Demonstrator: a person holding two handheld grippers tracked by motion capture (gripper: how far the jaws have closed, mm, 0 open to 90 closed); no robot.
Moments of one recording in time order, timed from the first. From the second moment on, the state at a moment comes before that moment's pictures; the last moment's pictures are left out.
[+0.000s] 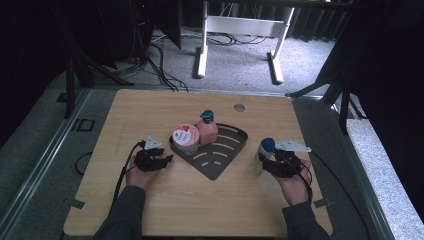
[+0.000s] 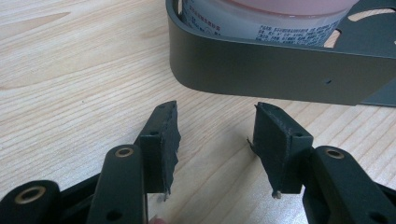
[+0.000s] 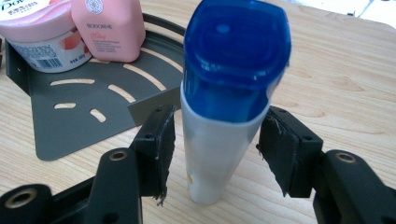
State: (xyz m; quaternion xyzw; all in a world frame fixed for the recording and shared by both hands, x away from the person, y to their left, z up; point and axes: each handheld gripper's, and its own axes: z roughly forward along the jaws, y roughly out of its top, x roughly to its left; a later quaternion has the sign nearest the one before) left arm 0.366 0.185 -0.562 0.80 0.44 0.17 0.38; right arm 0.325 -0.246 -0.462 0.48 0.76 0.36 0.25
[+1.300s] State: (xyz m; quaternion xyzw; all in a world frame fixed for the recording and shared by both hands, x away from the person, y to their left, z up) left arm 0.366 0.185 -0.562 0.80 0.44 0.17 0.38; right arm 0.354 -0.236 -0.454 0.47 0.80 0.31 0.20
